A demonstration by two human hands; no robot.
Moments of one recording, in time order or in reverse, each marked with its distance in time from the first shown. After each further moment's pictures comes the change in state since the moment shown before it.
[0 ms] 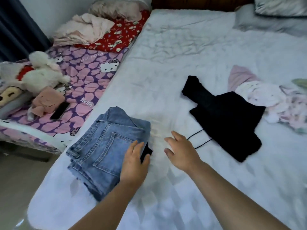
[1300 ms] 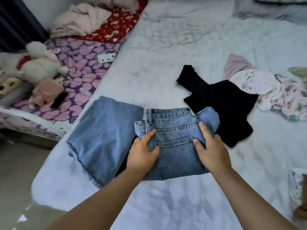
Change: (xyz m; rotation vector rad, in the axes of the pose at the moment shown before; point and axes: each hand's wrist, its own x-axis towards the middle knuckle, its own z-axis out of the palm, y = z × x) left_hand -0.041 0.044 0.018 -0.068 -0.121 -0.045; right_hand -0.092 0.071 -0.008 0.318 0.296 0.362
